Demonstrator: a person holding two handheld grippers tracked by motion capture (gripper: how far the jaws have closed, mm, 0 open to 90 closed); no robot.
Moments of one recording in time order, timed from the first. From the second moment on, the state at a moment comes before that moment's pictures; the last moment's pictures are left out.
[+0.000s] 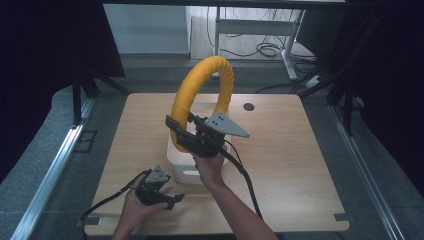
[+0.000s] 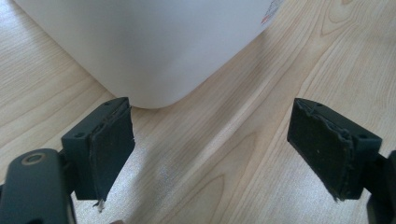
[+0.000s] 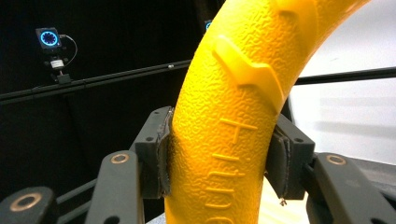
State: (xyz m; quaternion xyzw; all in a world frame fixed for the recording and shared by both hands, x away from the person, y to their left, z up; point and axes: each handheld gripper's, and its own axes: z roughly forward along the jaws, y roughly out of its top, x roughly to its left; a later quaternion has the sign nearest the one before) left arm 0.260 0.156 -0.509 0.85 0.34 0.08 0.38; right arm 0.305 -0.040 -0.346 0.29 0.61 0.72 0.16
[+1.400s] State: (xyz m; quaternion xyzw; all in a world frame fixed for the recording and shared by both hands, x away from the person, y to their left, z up) left arm 0.260 0.154 -0.512 0.86 0.34 0.07 0.38; right arm 0.310 -0.028 -0.389 0.32 0.62 0.70 0.15
